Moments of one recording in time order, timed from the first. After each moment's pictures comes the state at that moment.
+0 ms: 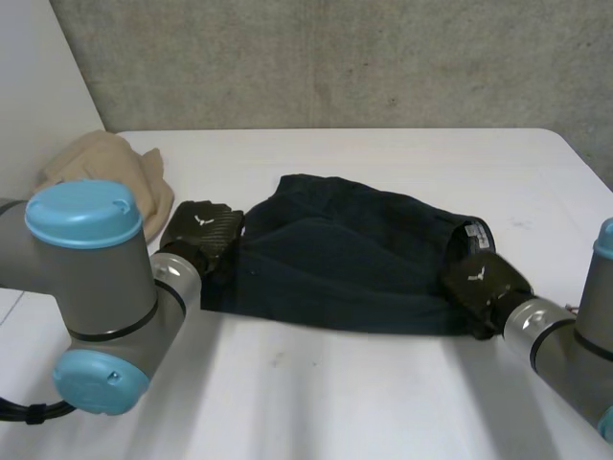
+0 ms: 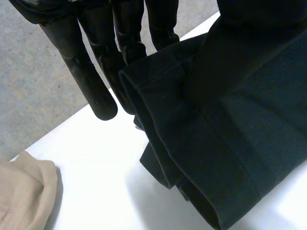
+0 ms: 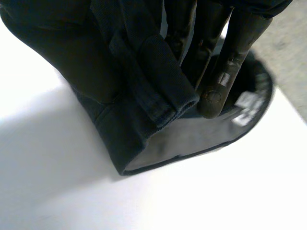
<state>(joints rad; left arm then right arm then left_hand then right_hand) 4.18 -1.99 -1.54 3.25 -1.67 3.43 1.82 -1.25 1.81 -0.08 1.36 2.42 1.14 1.19 1.19 1.20 1.00 0.91 1.17 1.18 1.18 0.97</state>
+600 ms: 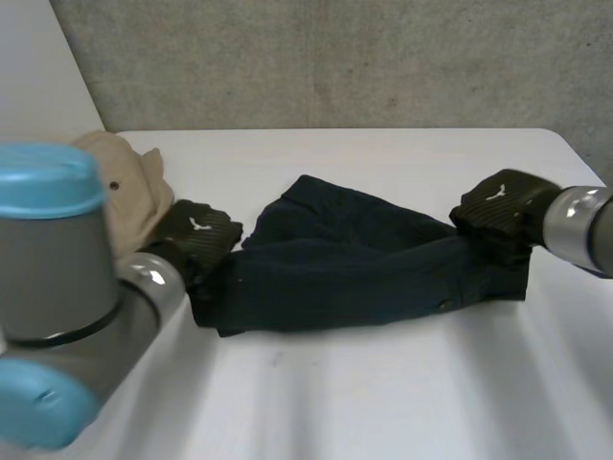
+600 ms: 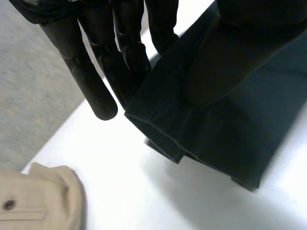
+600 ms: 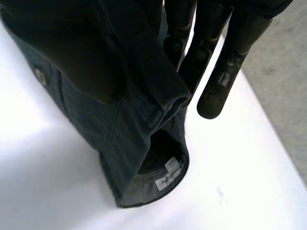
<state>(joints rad) 4.15 -1.88 -1.50 3.01 -1.67 3.63 1.84 -1.22 1.20 0.62 1.35 2.30 1.14 1.19 1.19 1.20 1.00 0.95 1.17 1.19 1.19 0.98</state>
